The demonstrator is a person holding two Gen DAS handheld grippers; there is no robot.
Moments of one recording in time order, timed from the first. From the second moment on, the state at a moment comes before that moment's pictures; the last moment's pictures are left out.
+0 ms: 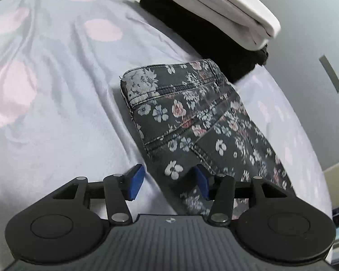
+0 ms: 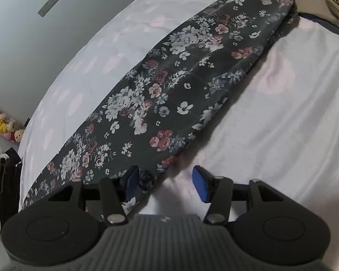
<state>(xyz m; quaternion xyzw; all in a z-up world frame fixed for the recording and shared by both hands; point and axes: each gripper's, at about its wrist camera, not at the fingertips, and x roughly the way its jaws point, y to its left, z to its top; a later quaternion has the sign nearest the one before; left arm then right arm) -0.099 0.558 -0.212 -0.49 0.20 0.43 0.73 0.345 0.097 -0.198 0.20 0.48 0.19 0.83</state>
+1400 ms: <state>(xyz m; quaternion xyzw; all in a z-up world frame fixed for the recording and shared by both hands) -0.060 0.562 -0.183 -0.41 0.16 0.50 0.75 0.363 0.095 -0.201 0.24 0.45 0.22 0.83</state>
